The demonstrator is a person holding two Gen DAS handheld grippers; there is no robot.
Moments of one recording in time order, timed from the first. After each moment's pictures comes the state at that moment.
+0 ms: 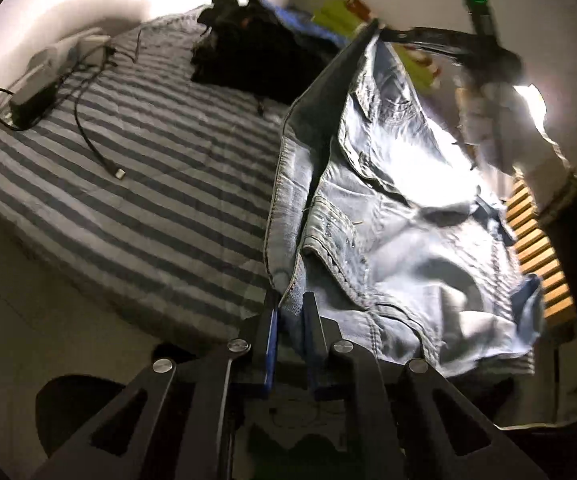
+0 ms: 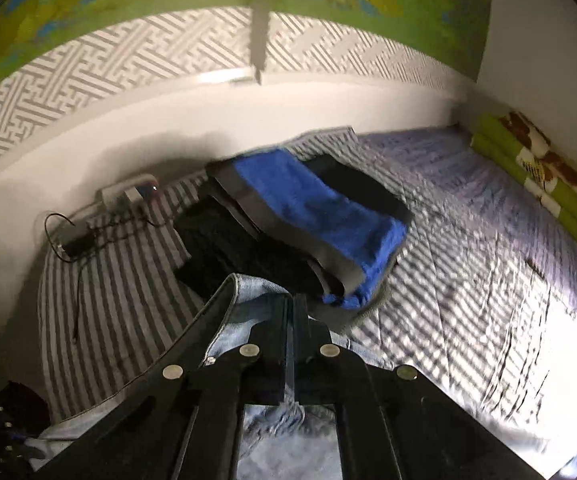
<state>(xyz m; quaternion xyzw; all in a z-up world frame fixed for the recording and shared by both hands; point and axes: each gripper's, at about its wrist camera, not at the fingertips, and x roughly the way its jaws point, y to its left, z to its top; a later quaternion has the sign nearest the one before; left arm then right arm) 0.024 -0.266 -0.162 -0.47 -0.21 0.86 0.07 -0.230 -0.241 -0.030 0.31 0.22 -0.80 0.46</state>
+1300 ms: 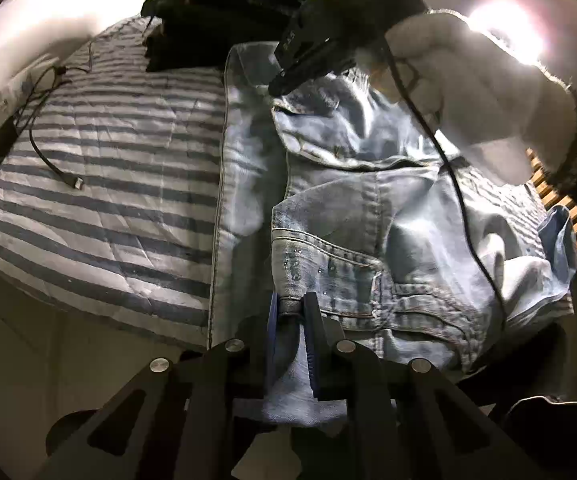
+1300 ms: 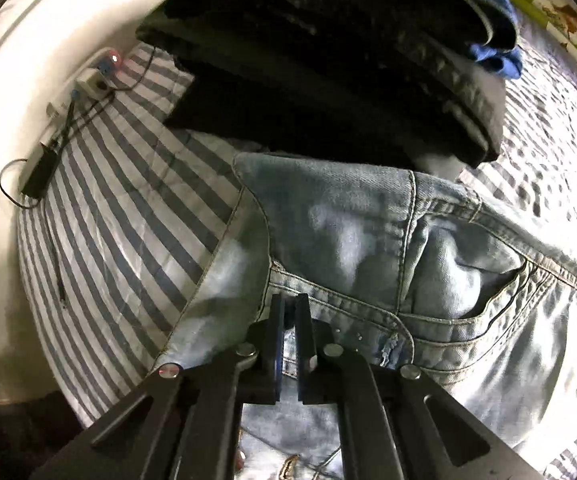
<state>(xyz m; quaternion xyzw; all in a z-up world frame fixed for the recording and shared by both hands) 0.000 -0.233 -0.189 -0.51 -0.11 0.85 0.10 -0.210 -0.289 -0.177 0.58 0.21 -0.70 0.36</state>
